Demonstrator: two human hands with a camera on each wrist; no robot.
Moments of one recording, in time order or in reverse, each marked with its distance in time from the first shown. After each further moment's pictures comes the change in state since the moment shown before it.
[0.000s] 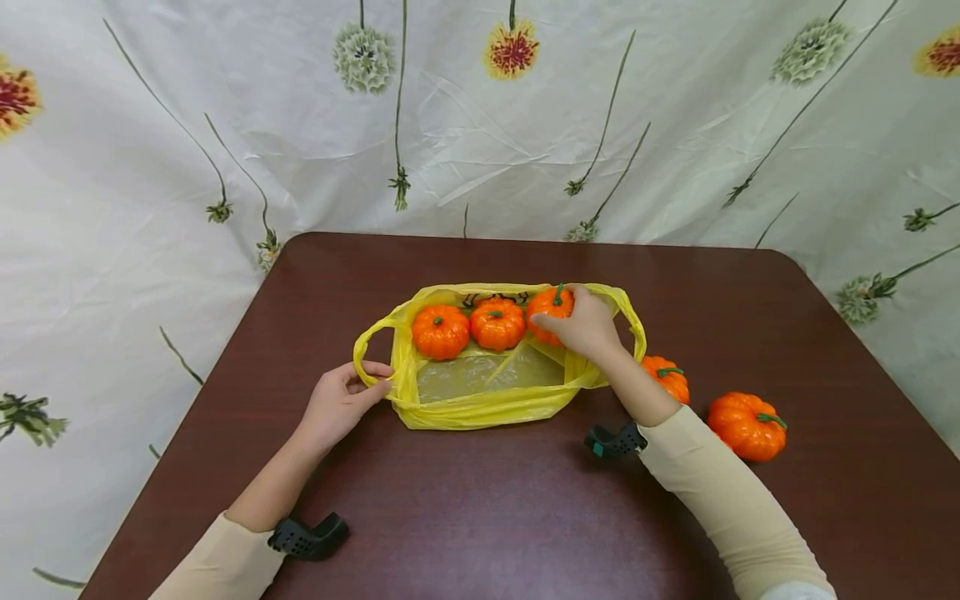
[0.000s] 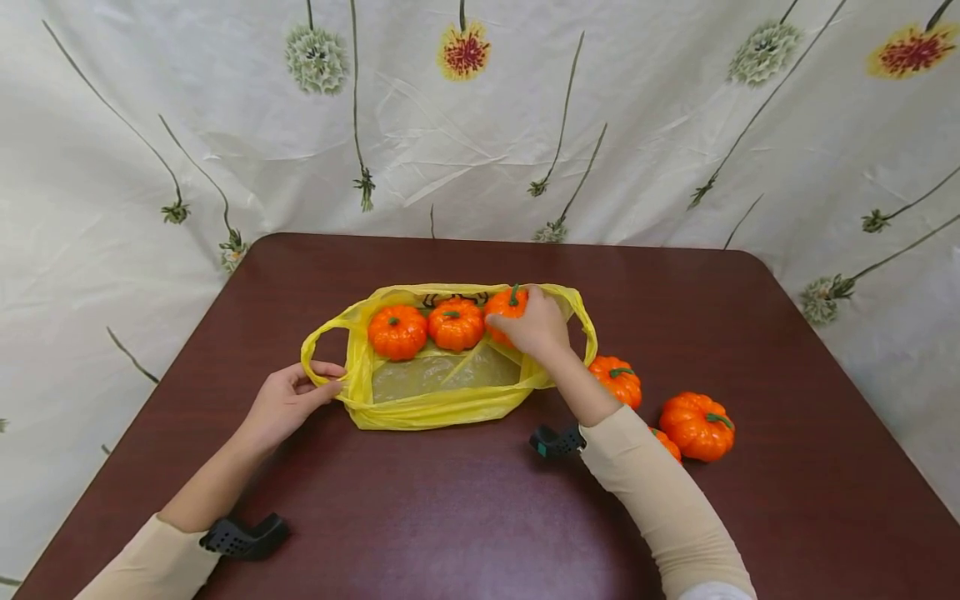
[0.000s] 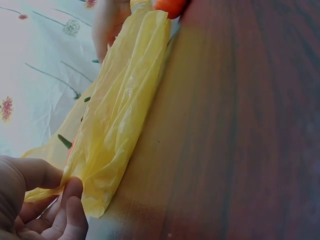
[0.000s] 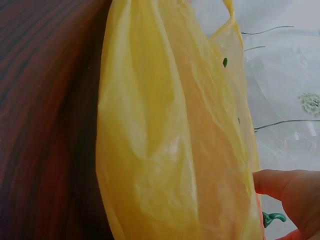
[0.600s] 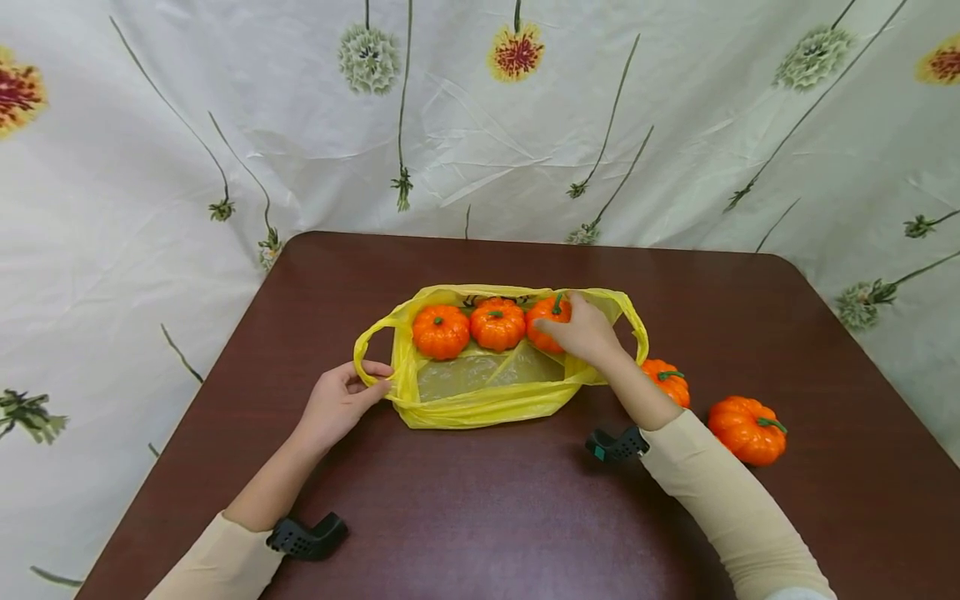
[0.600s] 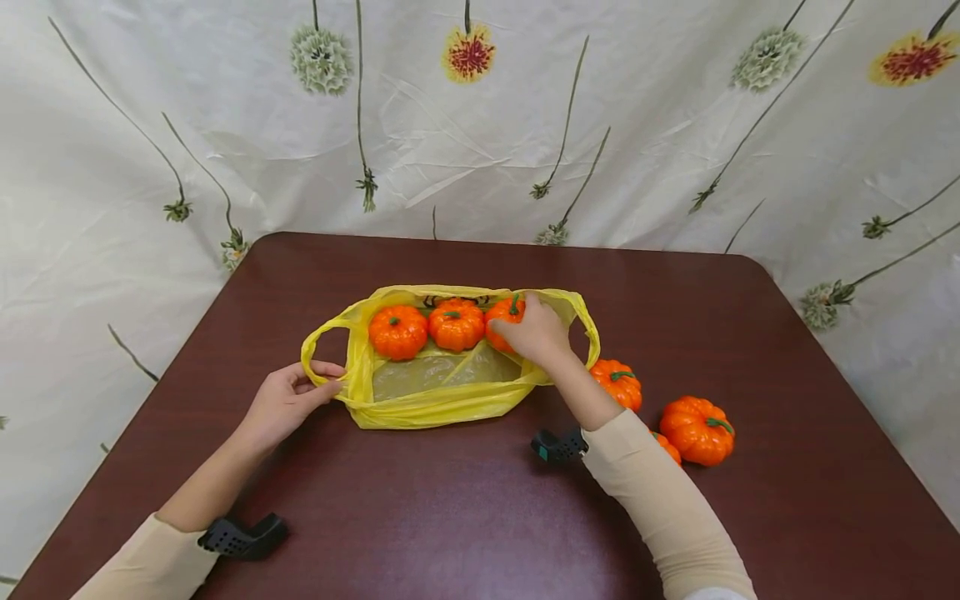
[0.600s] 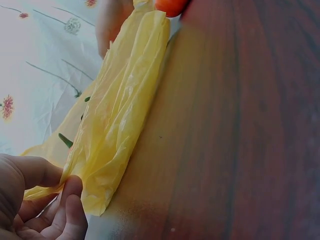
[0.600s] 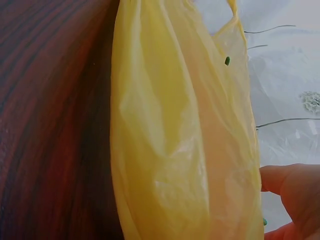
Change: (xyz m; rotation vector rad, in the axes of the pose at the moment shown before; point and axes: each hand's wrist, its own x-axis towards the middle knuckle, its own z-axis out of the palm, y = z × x) left_hand -0.001 0.000 -0.001 0.010 0.004 0.004; right_hand -0.003 -0.002 -0.001 -0.023 -0.084 -0.006
